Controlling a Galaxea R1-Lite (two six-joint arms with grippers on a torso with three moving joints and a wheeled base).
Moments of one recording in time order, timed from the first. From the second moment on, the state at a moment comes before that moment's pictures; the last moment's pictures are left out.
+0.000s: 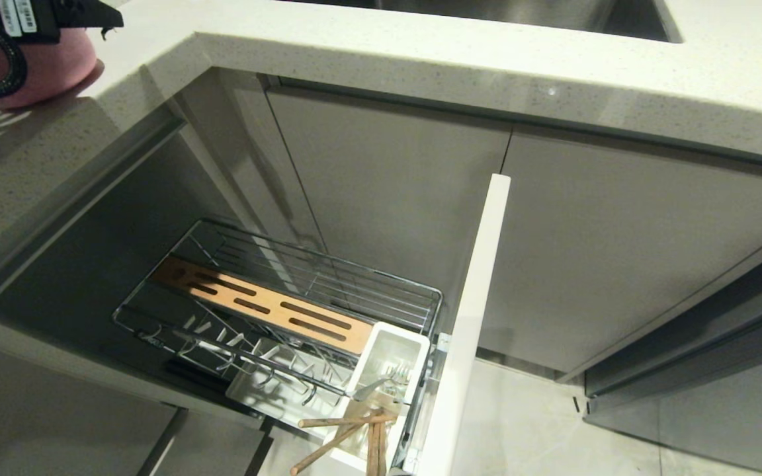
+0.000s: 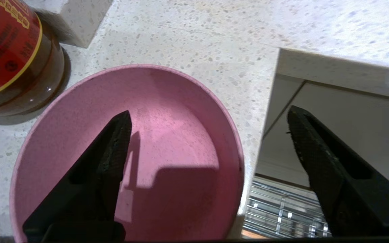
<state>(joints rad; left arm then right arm) -0.19 1.49 -1.91 0.48 0.22 0.13 0.00 0.00 0.00 -0.08 0.00 0.02</state>
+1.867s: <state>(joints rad) -0.44 1.20 -1.72 0.17 0.16 -0.33 0.00 0.00 0.00 -0.08 0.00 0.02</state>
